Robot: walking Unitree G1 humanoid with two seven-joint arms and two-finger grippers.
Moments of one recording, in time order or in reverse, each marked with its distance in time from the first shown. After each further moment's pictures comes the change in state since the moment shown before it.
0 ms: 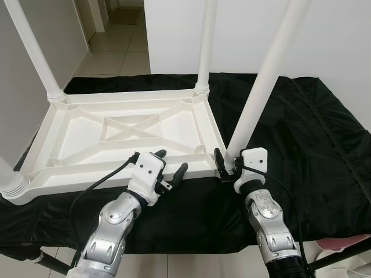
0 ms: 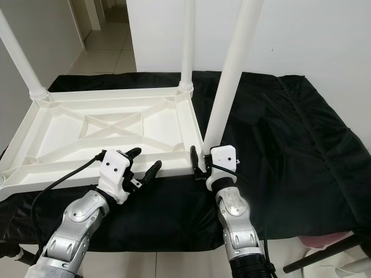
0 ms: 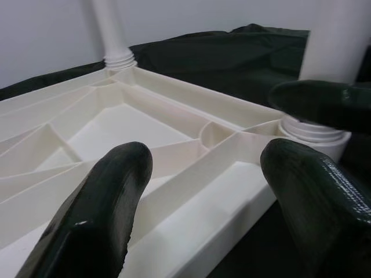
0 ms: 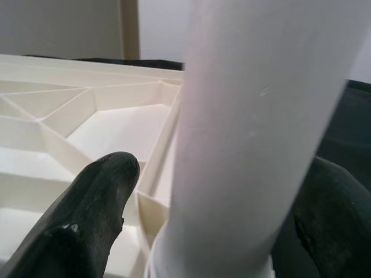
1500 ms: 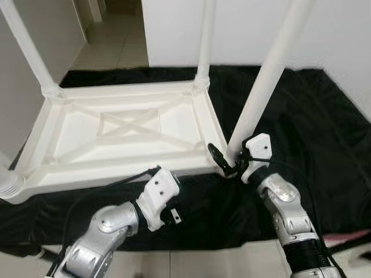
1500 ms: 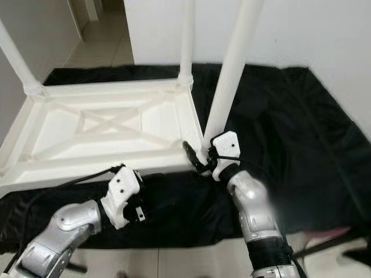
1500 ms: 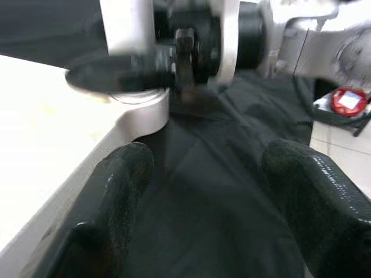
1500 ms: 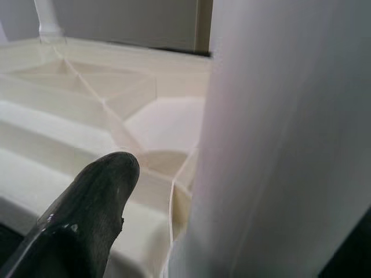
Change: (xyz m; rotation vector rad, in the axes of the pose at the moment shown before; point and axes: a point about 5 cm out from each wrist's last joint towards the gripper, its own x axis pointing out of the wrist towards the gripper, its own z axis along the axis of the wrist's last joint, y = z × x) left arm -0.028 -0.035 0.032 -0.015 0.072 -0.499; right arm 0.011 -0.014 0.023 -0.045 -0.048 0.308
